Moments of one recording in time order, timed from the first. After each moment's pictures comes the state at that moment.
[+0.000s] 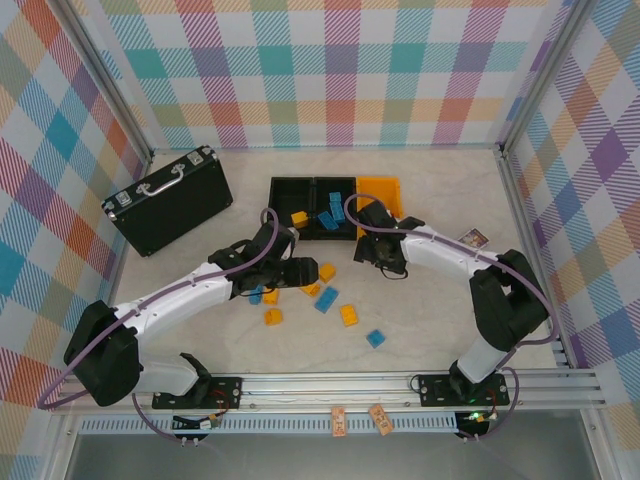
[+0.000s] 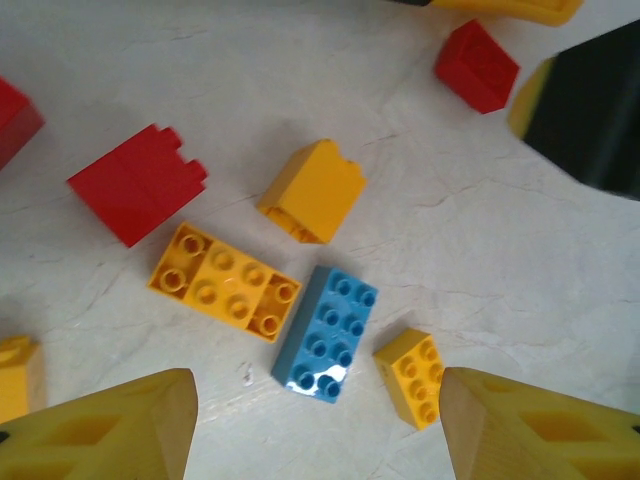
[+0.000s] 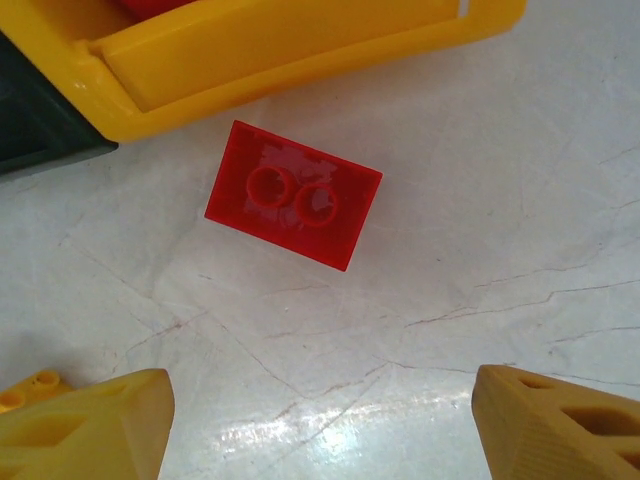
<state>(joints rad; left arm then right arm) -0.70 1.32 0.90 -0.49 0.12 -0.69 0.62 1.65 1.09 -0.66 0.18 0.86</state>
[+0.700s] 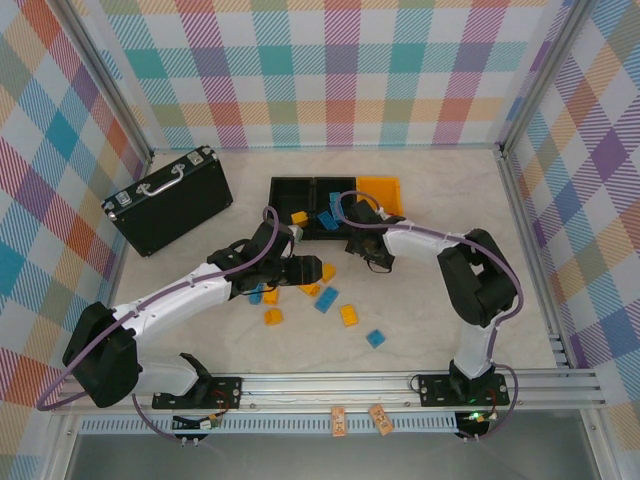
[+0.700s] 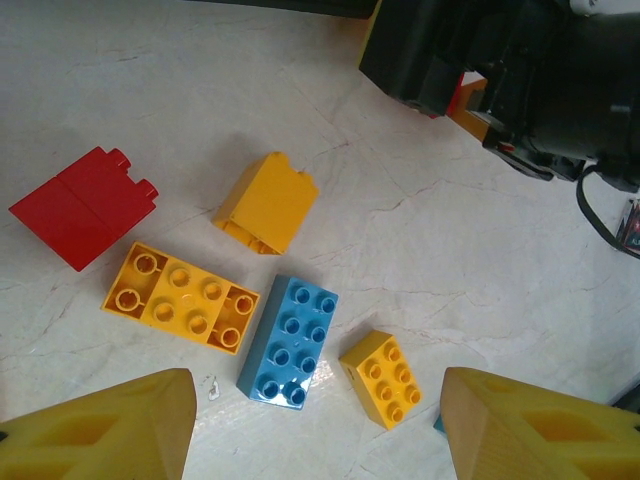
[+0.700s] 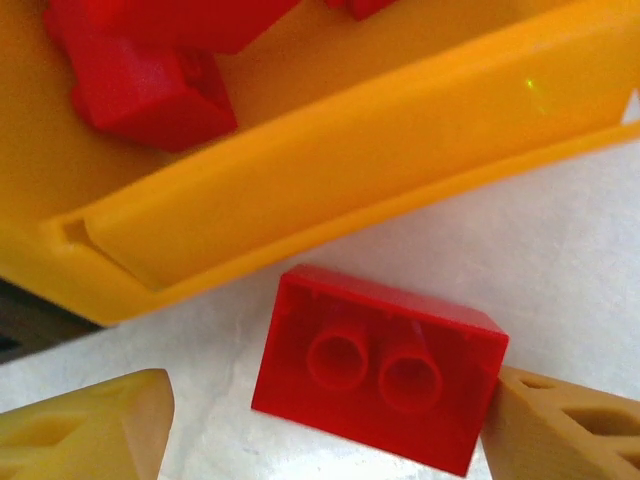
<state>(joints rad) -0.70 1.31 0.90 -0.45 0.16 -0.68 0.60 1.86 1.18 -0.51 0.24 0.94</state>
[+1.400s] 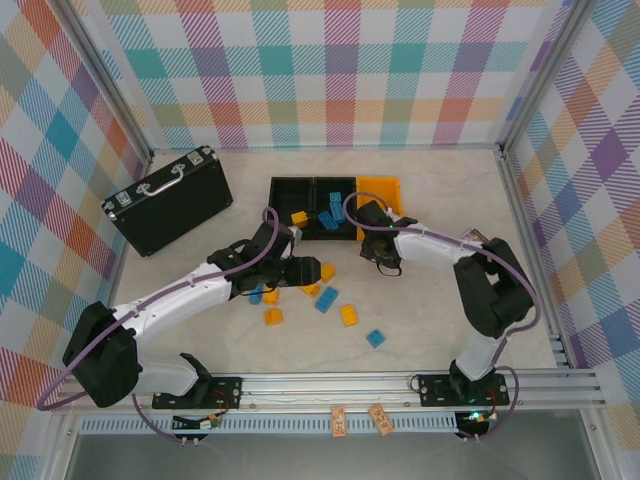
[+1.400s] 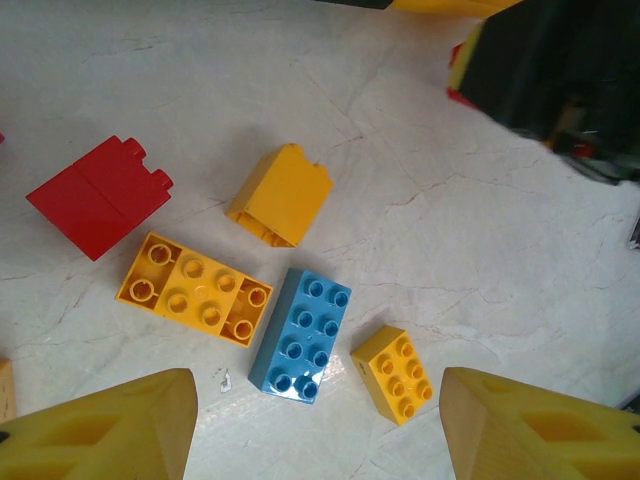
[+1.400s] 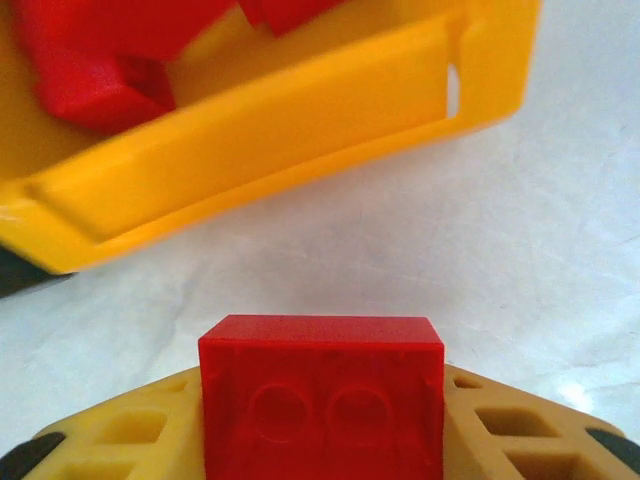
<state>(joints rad) -0.70 1.32 0.90 -0.47 0.15 -0.68 0.59 1.72 1.11 -0.57 0.25 0.88</state>
